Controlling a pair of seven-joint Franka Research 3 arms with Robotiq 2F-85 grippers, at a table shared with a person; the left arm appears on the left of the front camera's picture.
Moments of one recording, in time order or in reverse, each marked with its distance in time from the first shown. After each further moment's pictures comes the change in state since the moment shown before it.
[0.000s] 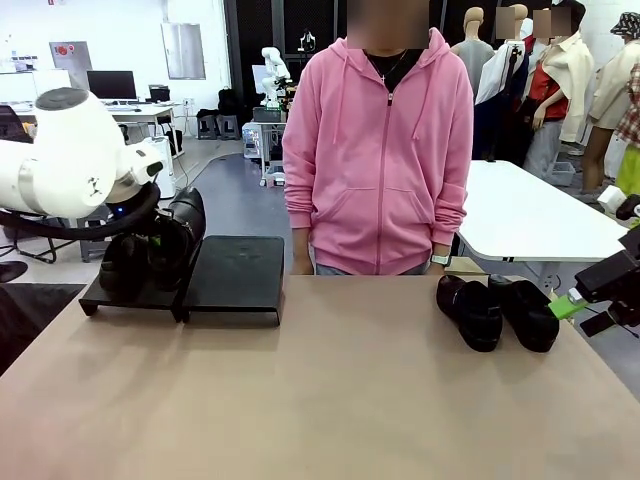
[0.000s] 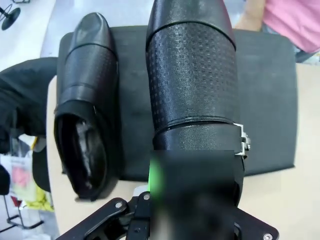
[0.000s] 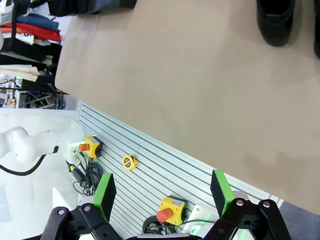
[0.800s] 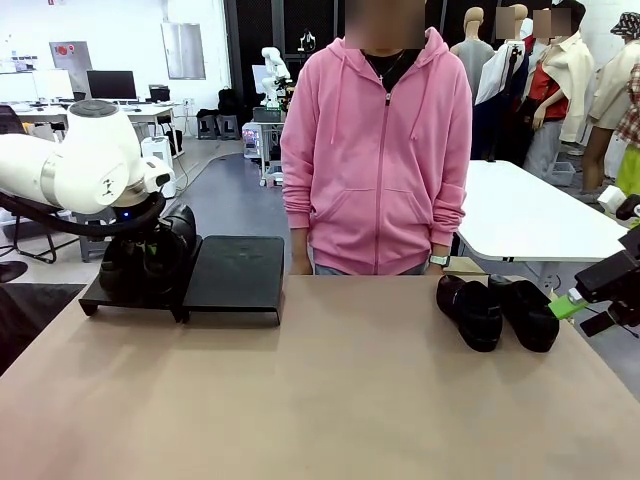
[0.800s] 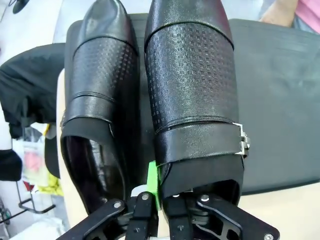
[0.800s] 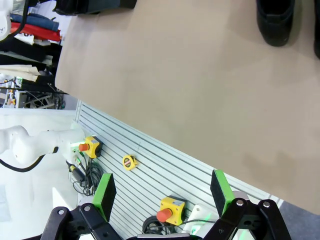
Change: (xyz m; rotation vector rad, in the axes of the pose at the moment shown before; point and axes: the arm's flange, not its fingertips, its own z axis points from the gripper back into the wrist) left arm 0.021 0.010 -0.041 0.092 0.100 0.001; right arm 0.000 0.000 0.000 0.000 0.000 0.000
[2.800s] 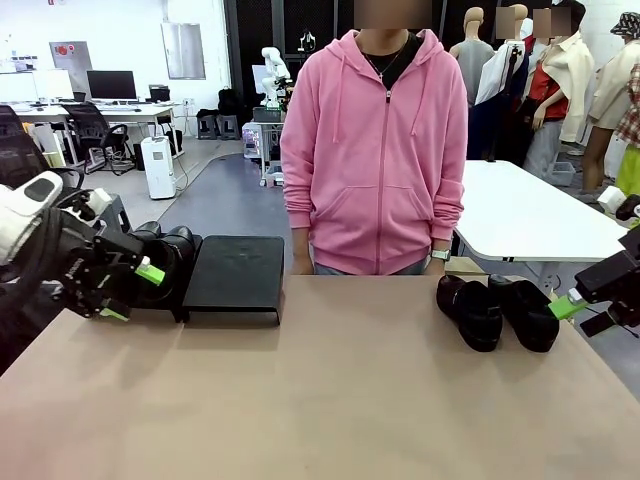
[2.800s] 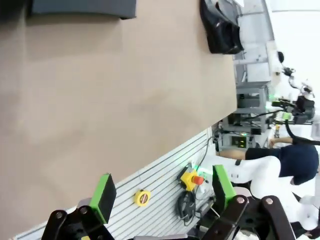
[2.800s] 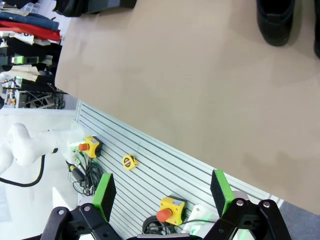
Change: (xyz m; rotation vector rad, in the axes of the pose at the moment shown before) left arm -0.215 0.023 0.114 -0.922 0.206 0.146; right arm 0.000 0.000 0.000 0.000 0.001 0.000
